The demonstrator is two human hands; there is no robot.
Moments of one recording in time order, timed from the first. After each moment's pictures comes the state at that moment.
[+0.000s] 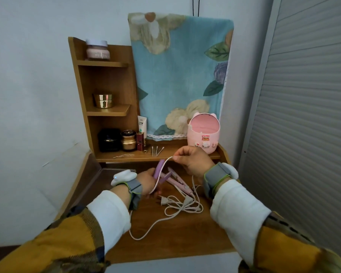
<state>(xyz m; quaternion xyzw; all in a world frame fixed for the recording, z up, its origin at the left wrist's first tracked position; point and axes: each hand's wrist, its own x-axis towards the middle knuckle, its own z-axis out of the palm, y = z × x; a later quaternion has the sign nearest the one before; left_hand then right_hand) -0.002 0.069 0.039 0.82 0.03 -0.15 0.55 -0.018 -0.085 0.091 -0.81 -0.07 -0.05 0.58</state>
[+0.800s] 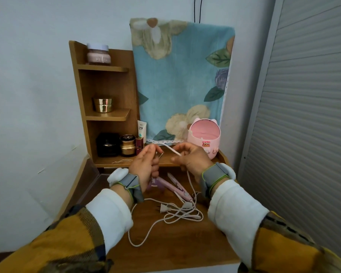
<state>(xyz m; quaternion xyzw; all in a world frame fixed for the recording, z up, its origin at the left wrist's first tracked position) 0.008 0.063 0.070 0.60 -0.12 0.04 0.79 0.000 -0.078 0.100 -0.77 -0.07 -0.07 0.63</state>
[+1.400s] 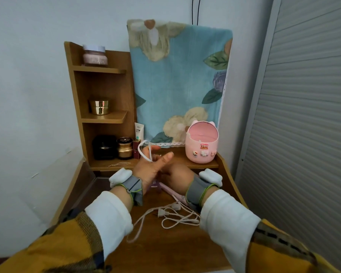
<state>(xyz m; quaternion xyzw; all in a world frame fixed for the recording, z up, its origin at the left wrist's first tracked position) 0.020 0.058 0.068 0.69 -0.10 0.07 0.71 -0.002 -0.060 0.088 -0.95 -0.25 -0.03 0.20</state>
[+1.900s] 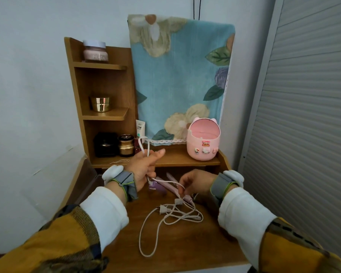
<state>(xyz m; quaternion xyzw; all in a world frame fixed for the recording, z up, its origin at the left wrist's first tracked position) 0.018 0.073 0.075 0.59 -0.05 -0.05 0.80 -0.001 -0.111 0.077 -0.93 -0.11 0.17 0.30</state>
